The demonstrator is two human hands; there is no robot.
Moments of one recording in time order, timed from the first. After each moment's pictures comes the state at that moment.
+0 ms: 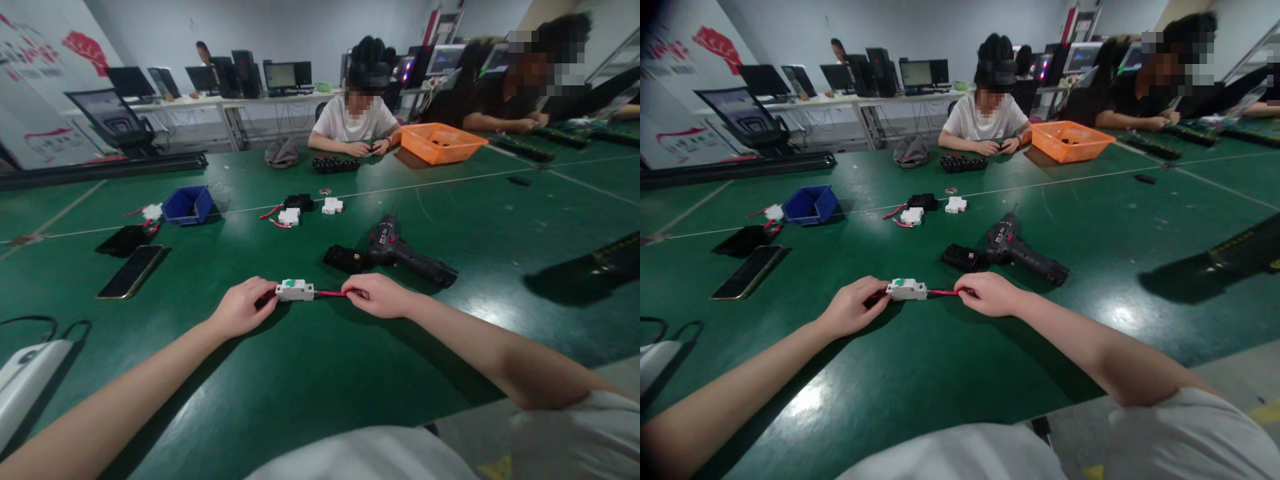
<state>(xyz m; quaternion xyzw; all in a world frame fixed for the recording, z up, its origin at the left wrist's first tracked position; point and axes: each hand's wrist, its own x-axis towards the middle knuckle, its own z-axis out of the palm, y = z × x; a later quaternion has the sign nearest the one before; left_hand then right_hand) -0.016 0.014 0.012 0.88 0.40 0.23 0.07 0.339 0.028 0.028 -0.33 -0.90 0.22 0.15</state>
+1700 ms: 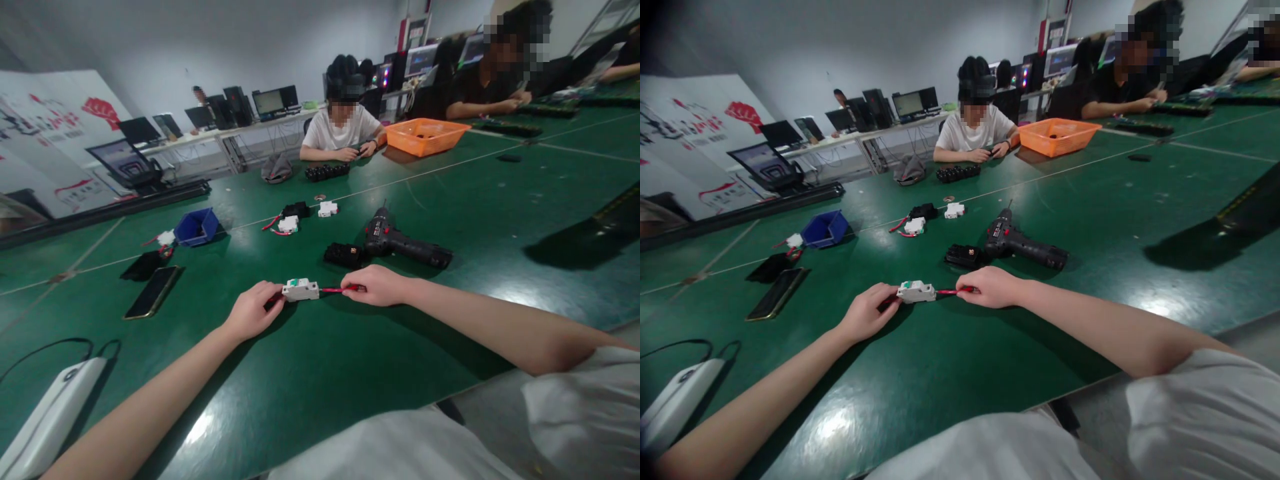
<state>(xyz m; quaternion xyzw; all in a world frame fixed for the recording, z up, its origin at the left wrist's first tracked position) -0.016 0.013 0.009 0.89 0.39 0.21 0.04 0.335 0.024 0.026 -0.30 -0.92 0.18 0.16</state>
